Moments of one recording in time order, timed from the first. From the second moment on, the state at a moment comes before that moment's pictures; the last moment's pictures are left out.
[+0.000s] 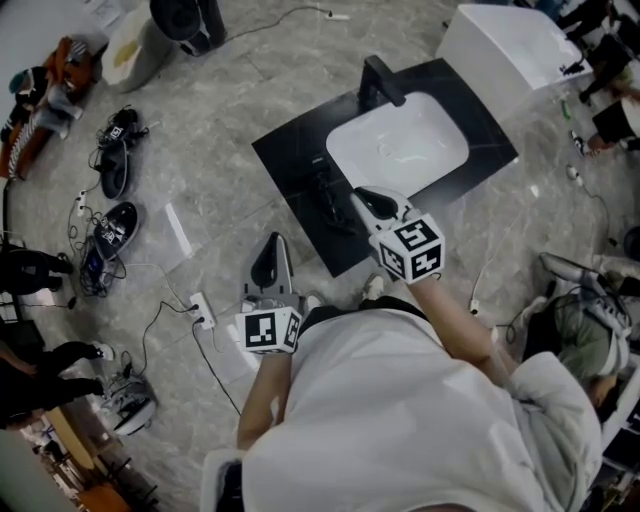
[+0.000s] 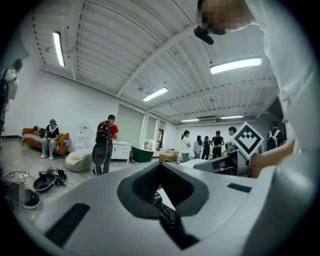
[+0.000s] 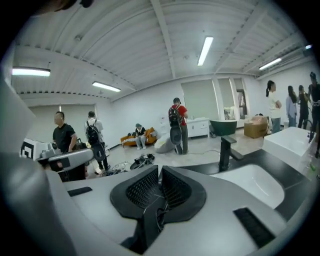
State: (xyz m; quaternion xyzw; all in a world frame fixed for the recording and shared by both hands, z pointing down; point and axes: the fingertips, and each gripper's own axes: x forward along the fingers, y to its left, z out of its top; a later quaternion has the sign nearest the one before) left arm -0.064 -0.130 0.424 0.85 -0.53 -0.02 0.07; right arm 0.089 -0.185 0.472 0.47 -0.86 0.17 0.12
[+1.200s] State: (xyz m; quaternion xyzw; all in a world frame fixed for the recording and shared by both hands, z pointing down) left arm -0.047 -0.122 0.373 0.85 -0.53 -0.05 0.01; right arm 0.132 -0.148 0.356 0.50 -0.87 0.03 -0.01
